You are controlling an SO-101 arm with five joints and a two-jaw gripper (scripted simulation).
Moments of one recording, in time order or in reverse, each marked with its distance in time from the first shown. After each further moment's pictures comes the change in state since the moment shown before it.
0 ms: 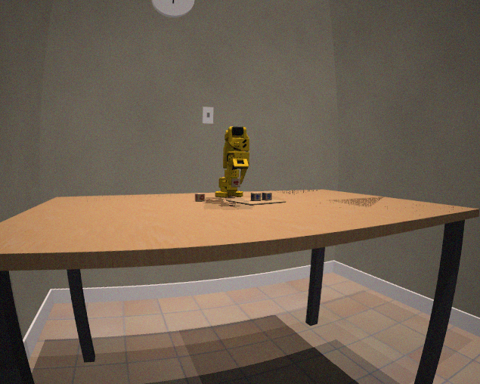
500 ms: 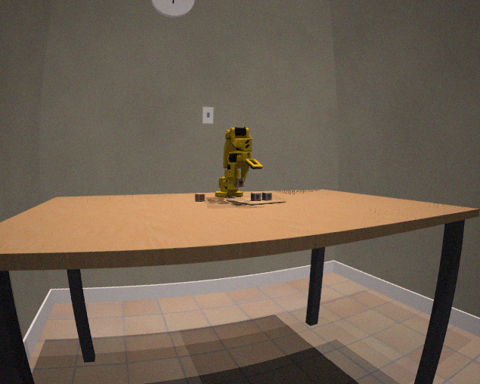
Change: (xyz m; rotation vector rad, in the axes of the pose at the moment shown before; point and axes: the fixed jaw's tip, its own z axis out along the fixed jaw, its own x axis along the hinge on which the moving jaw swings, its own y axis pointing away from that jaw) arm 0.015 0.008 0.000 -0.002 0.005 -0.594
